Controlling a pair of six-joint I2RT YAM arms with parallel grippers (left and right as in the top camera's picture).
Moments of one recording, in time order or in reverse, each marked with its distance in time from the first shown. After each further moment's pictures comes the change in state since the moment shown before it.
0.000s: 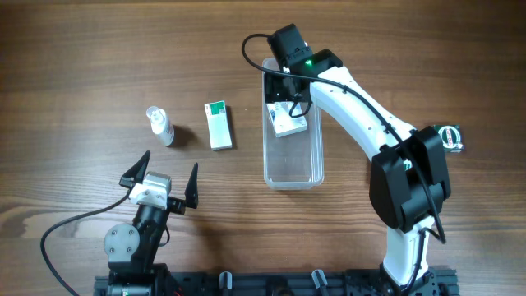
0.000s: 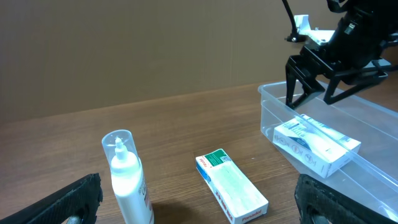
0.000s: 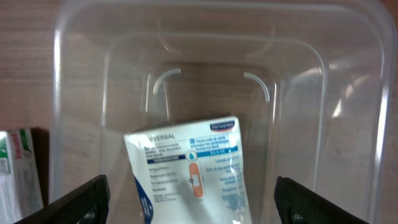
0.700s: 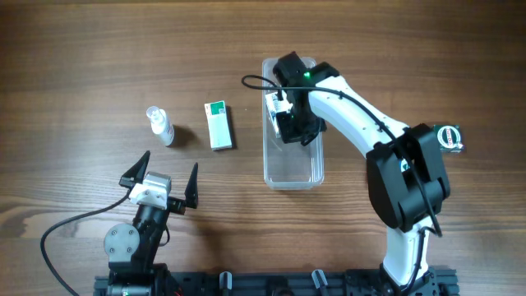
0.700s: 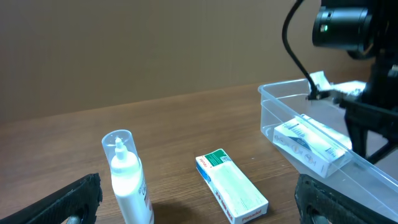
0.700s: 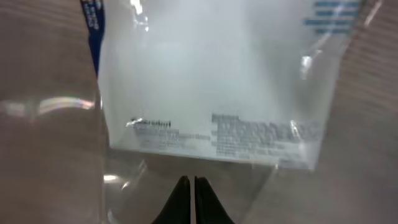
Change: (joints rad) left arm 0.000 0.000 0.000 0.000 0.000 0.000; right arm 0.000 0.003 -0.150 -0.201 -0.216 -0.177
